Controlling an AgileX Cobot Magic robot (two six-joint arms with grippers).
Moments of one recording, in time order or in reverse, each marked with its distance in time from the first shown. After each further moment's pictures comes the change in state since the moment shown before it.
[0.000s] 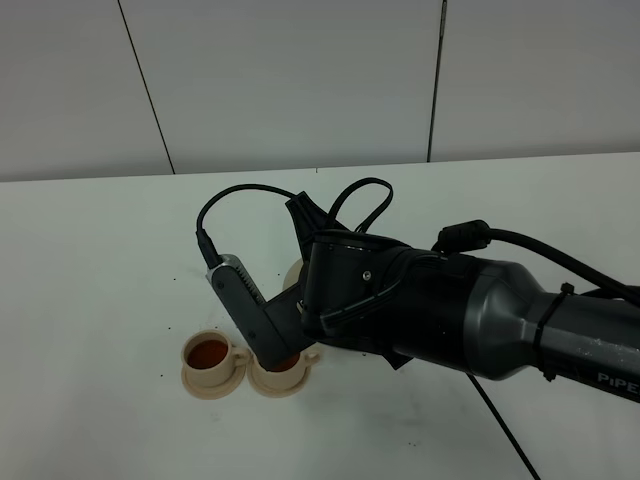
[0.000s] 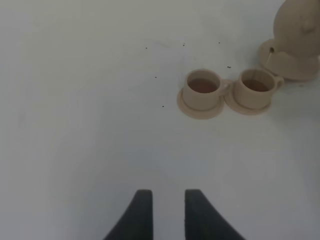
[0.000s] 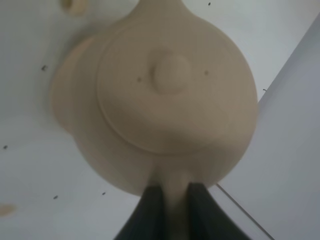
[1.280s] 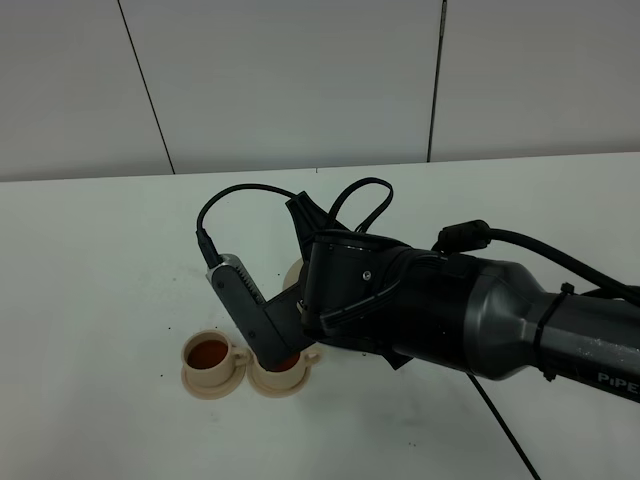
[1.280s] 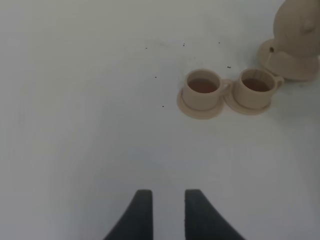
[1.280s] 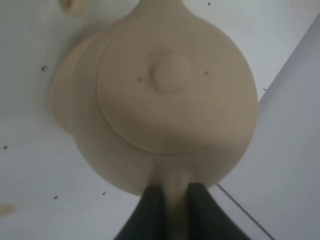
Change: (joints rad) left arm 0.000 0.000 0.000 0.000 0.000 0.000; right arm 0.000 0.000 0.000 0.000 0.000 0.002
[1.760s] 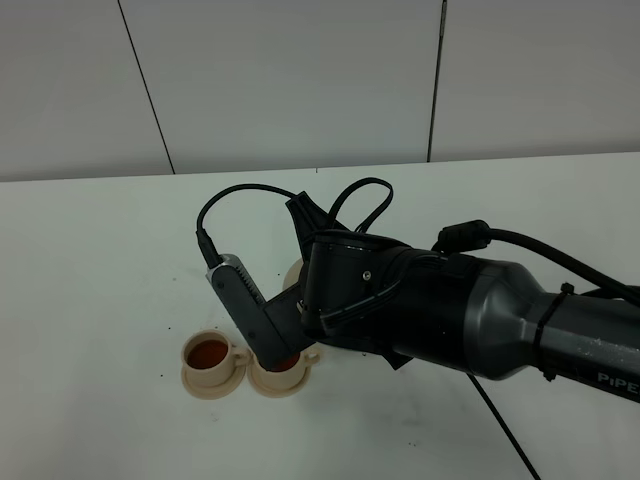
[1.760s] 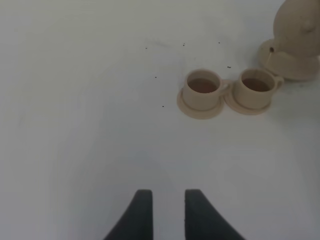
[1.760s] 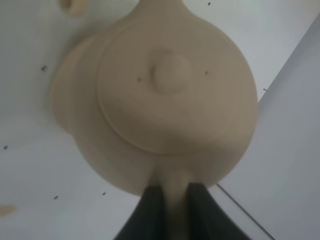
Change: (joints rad) left arm 0.000 0.000 0.000 0.000 0.000 0.000; right arm 0.000 0.000 0.000 0.000 0.000 0.000
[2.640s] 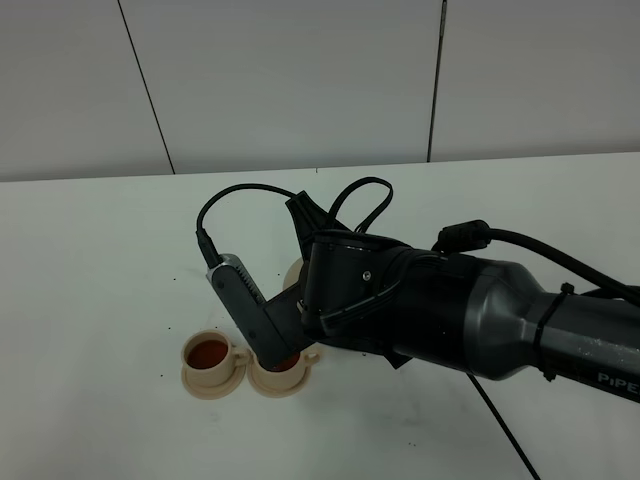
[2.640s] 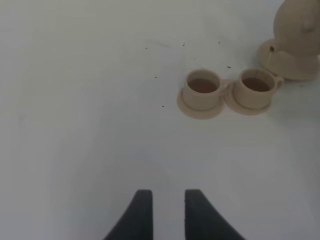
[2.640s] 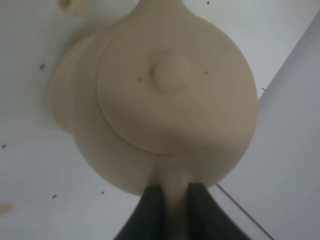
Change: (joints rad) left arm 0.000 0.000 0.000 0.000 0.000 0.000; right arm 0.000 0.000 0.000 -0.005 0.000 0.000
